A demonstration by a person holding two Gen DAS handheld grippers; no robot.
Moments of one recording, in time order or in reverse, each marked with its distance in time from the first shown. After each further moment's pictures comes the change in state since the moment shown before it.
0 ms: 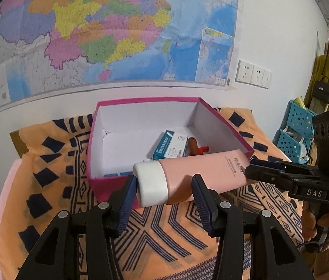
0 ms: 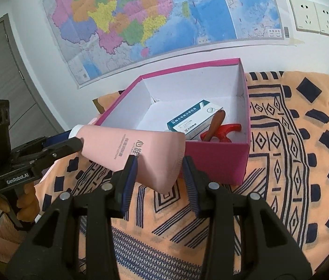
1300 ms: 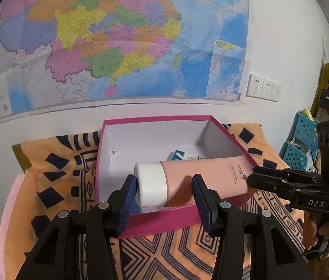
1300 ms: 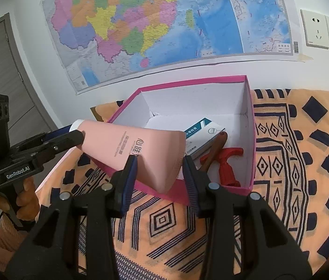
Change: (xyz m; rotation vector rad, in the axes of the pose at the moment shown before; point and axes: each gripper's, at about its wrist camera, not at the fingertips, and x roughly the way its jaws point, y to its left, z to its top) left arm 0.016 0.015 0.033 -0.014 -0.046 0.029; right arm 0.017 -0.001 0.035 -0.024 -0.015 -0.004
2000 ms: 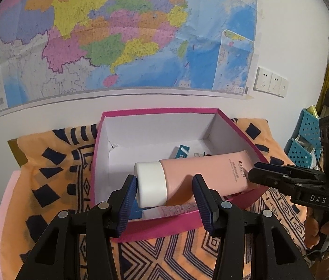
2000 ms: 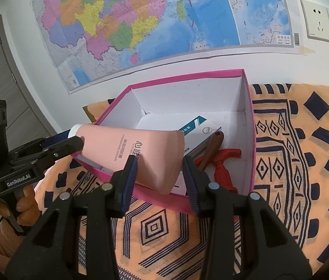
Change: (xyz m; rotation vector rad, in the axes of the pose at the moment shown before) left arm 0.028 0.006 0.001 -0.013 0.044 0.012; right arm 0.024 -0.013 0.007 0.026 0.031 -0.024
